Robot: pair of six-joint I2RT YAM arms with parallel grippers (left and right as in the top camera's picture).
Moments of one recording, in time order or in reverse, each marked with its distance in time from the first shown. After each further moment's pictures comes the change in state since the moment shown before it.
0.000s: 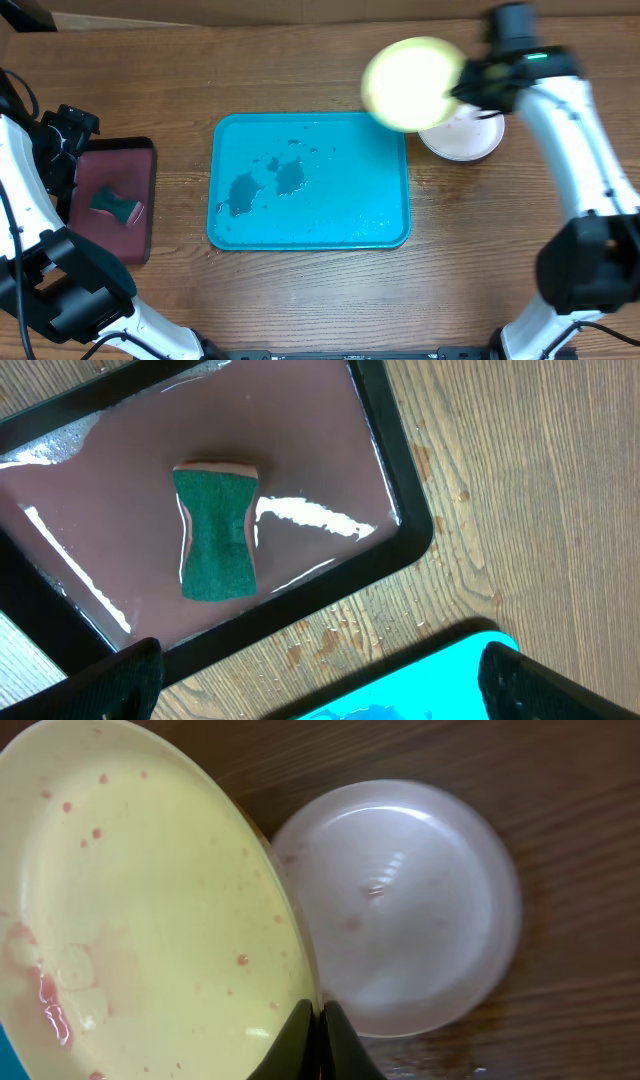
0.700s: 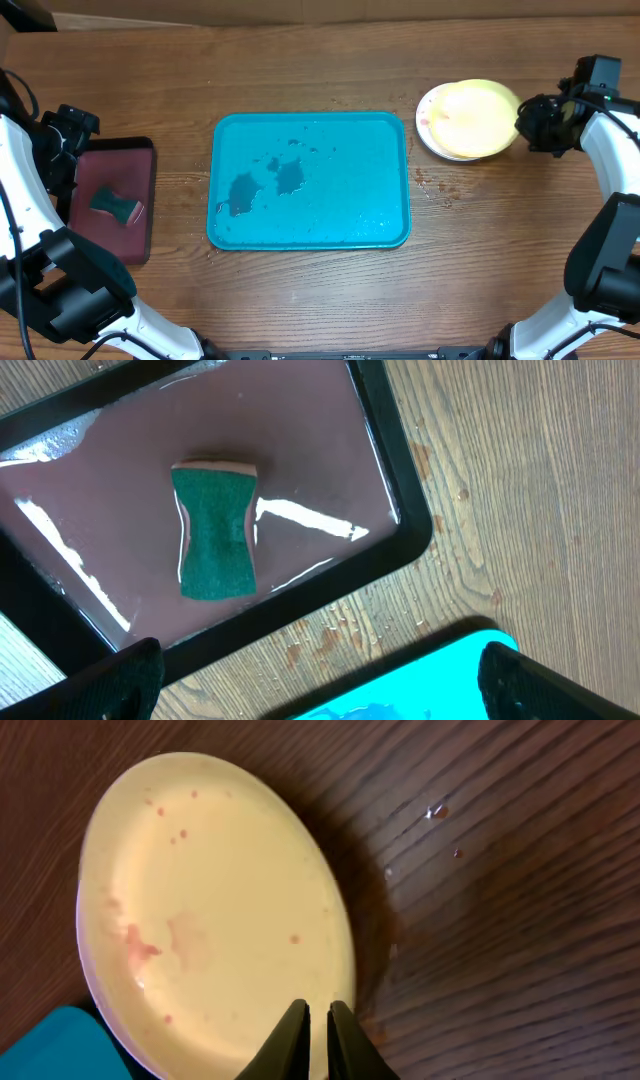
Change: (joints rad) left arm 0.000 0.000 0.000 -0.001 0.004 0.000; right arm -0.301 0.000 -0.336 0.262 -0.160 0.030
